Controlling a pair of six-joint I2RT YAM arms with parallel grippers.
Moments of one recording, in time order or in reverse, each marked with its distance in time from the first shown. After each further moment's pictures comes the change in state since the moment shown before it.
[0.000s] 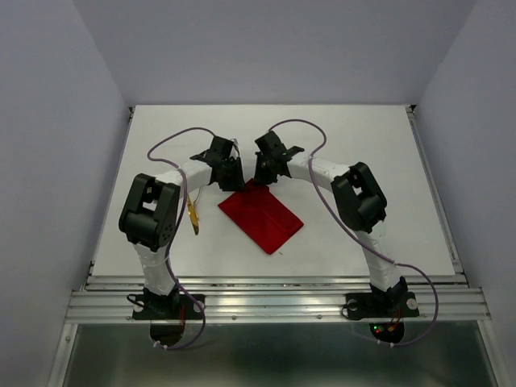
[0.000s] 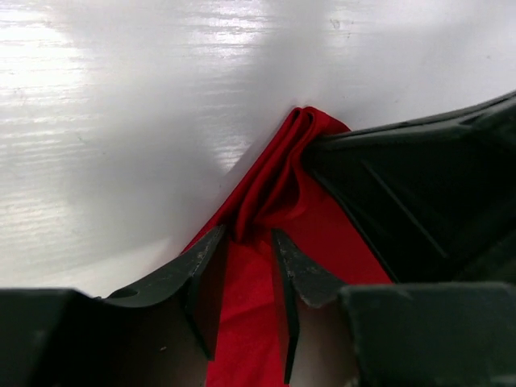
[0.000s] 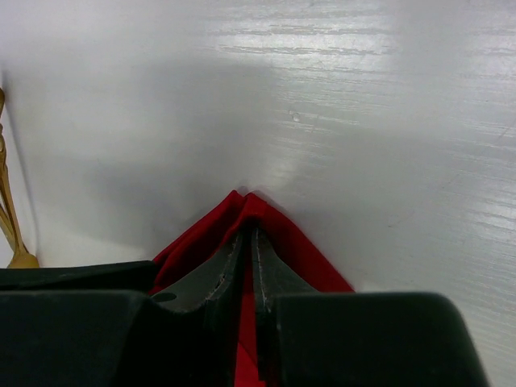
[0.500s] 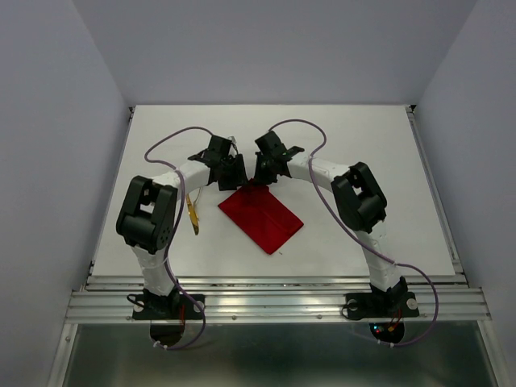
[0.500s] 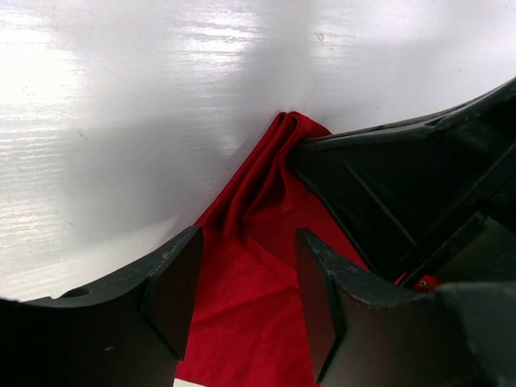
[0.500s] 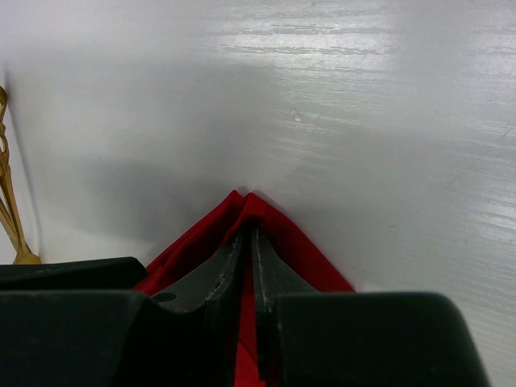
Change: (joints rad) left arm 0.004 -0.044 -0.015 0.008 0.003 -0.034; right arm 0.000 0.002 -0.003 0.008 0.005 0.010
